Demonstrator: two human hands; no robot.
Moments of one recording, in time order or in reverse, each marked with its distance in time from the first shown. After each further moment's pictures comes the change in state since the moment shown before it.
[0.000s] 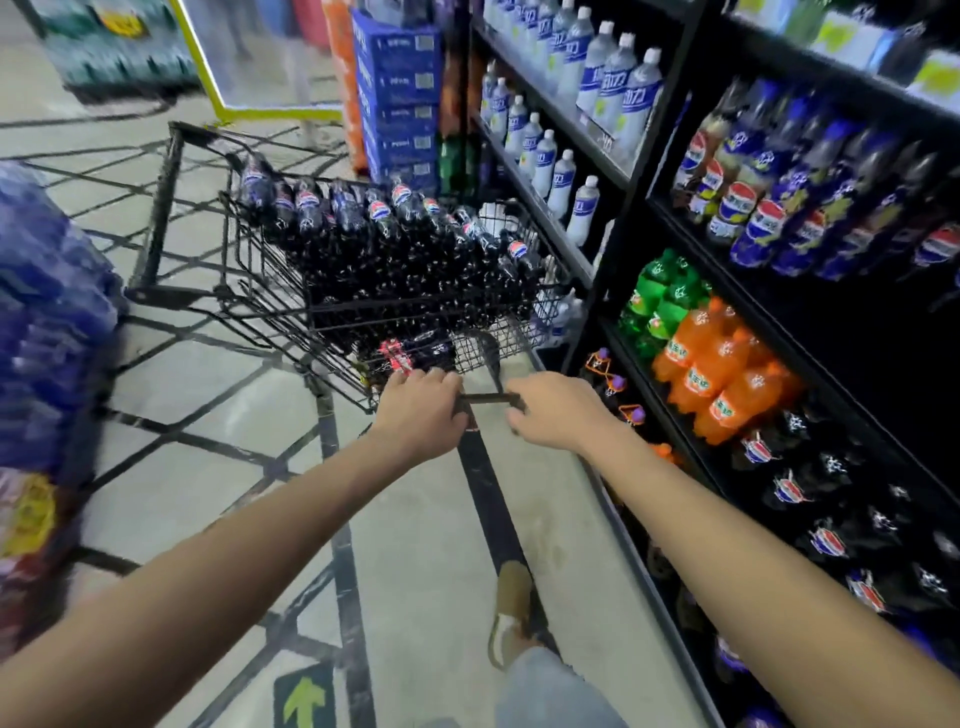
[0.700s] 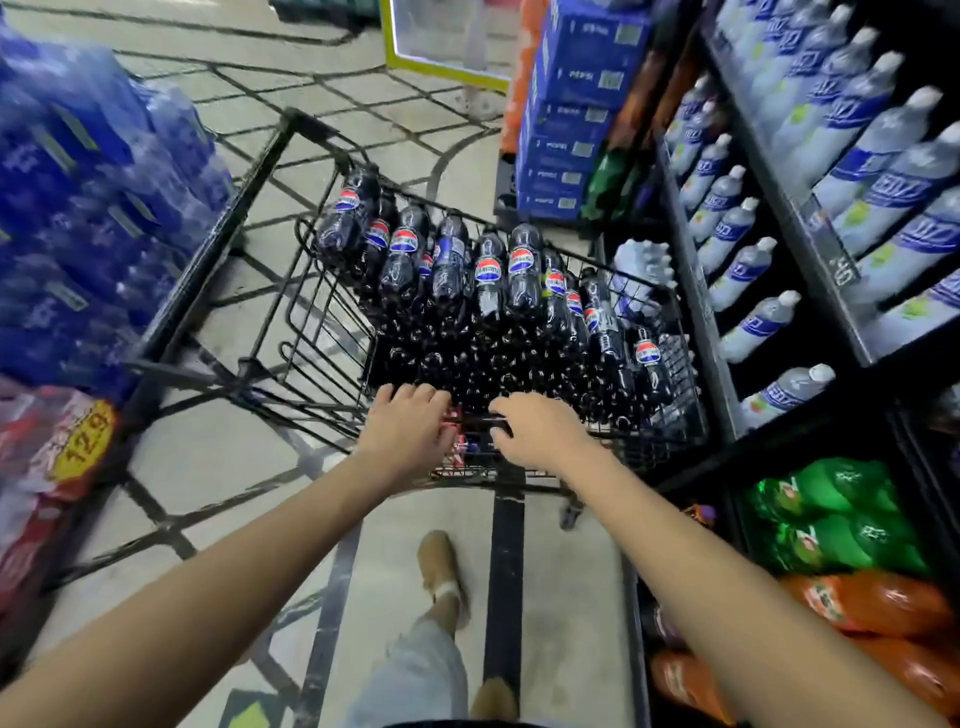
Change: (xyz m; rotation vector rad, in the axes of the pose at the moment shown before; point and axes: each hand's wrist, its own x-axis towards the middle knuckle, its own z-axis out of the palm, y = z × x) left_hand 0.220 -0.157 0.005 -0.028 -0.038 -0.362; right_hand 0.341 0.020 -0.013 -0.030 -0.140 -0.376
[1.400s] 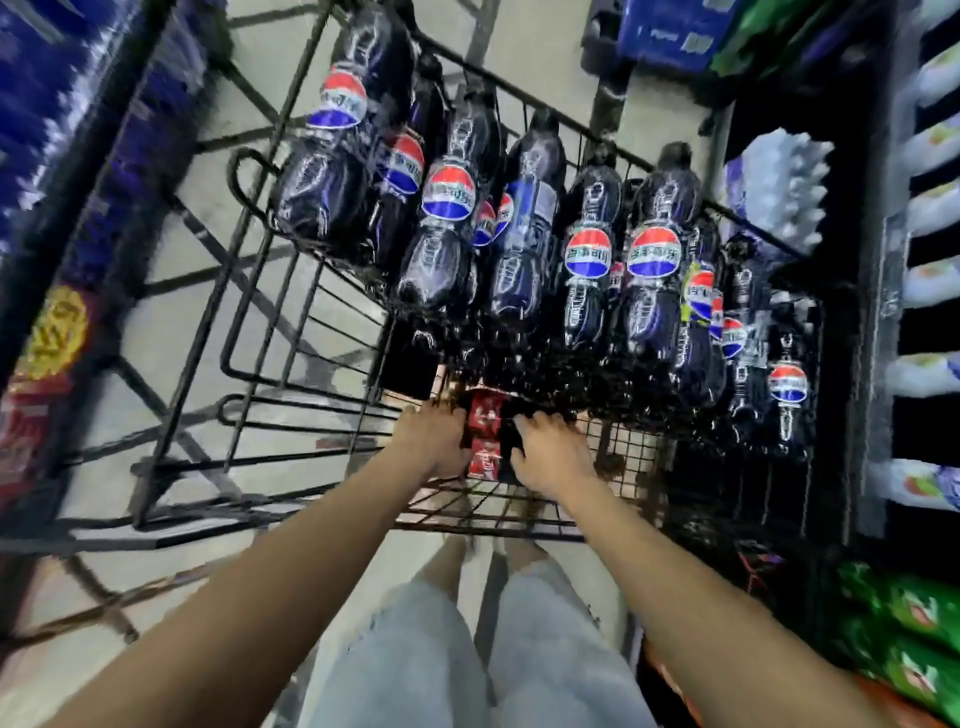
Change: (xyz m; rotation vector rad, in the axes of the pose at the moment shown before) left_hand 0.185 -0.073 0.142 -0.188 -0.661 -0.098; right_hand 0.196 0.049 0.136 0.006 -0.442 0.109
